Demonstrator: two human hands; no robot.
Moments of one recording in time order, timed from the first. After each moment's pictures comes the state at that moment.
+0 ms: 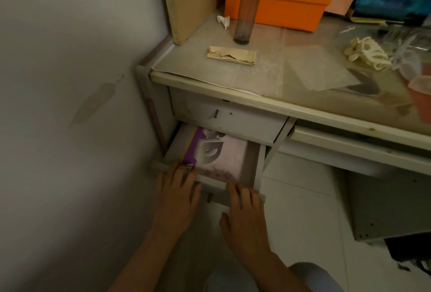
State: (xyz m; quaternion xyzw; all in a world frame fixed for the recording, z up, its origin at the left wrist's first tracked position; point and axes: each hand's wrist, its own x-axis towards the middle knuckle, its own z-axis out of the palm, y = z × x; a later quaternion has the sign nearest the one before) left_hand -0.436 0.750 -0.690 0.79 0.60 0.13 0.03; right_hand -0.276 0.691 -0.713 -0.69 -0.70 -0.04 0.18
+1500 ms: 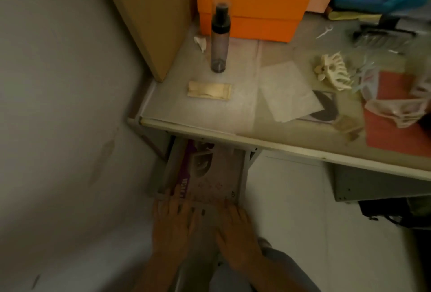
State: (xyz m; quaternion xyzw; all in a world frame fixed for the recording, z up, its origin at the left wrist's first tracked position) left_hand -0.438 0.713 -0.603 0.78 0.63 0.02 0.07; right_hand -0.277 0.666 -0.610 -0.69 -0.69 0.20 0.10
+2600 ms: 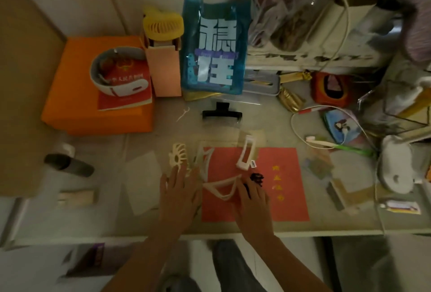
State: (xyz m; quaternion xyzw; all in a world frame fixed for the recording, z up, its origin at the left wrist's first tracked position) left_hand -0.055 0.852 -0.388 0.84 0.51 -0.10 0.17; right_hand 0.108 0.742 -0.415 -0.82 -0.55 0.08 0.12
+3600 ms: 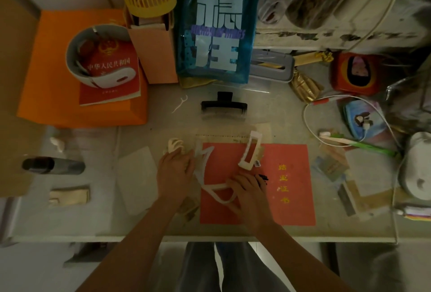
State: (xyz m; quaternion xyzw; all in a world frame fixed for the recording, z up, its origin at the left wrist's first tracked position) left_hand -0.022 0.914 -0.405 0.80 0.55 0.10 0.24; right_hand 0.139 0.777 -0.440 -0.75 -0.64 0.12 0.13
